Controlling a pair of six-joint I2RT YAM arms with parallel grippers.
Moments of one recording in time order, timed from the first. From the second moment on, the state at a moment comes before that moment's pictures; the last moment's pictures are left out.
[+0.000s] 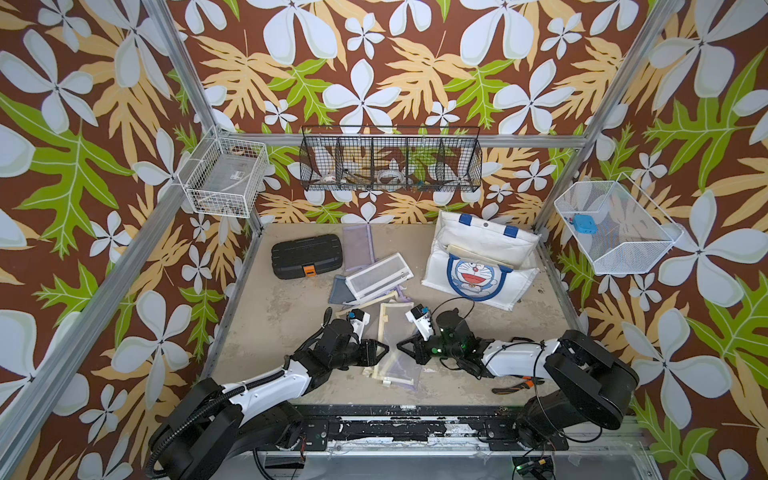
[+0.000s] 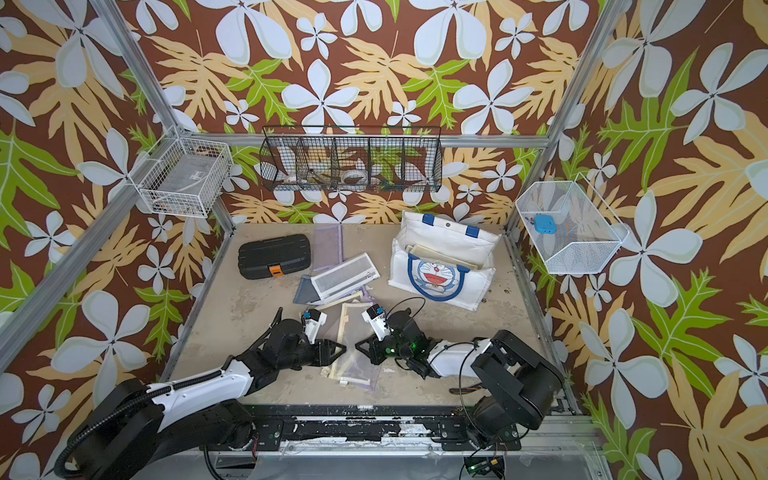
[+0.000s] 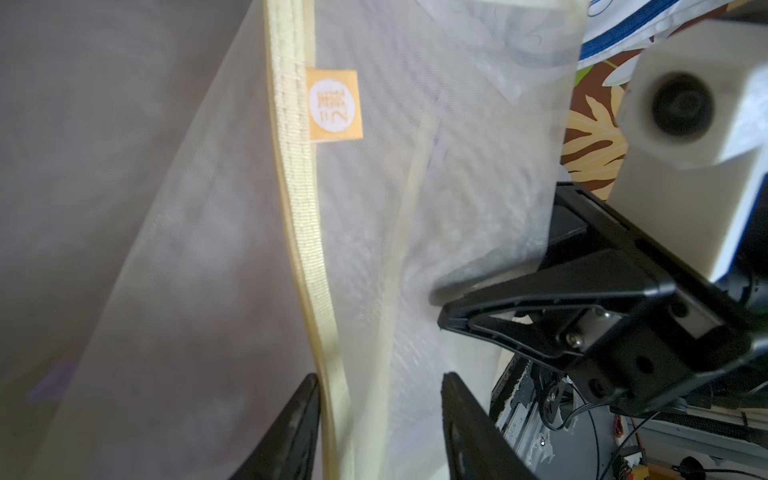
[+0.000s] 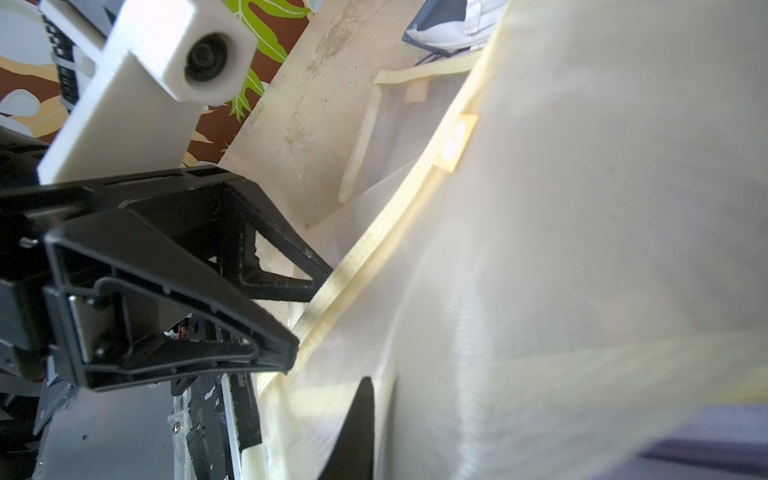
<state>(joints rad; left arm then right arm) -0.66 1.13 0.32 0.18 0.35 -0.74 0.77 1.52 0.49 0.46 -0.43 0.42</state>
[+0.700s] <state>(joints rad) -0.66 0.91 0.44 0.00 0.19 -0.66 0.77 0.96 0.71 -0.13 -0.11 0.00</state>
